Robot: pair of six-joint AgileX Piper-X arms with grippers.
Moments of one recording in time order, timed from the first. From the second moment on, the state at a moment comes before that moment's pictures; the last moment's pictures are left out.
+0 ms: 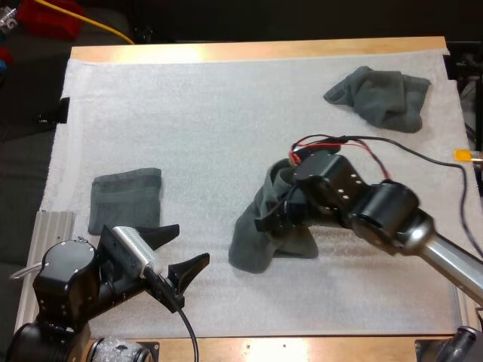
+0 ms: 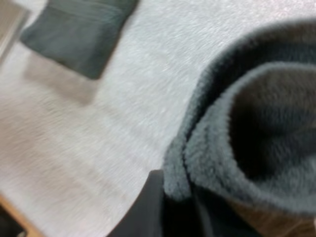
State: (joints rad) left arm -0.20 0.45 -0.76 0.93 0.65 -1.77; right arm 0.86 1.35 -1.23 0.85 -0.08 -1.42
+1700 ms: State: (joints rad) left arm -0.20 0.45 -0.76 0.93 0.65 -1.78; right arm 0.71 1.37 -1.23 0.88 -0.13 -1.43
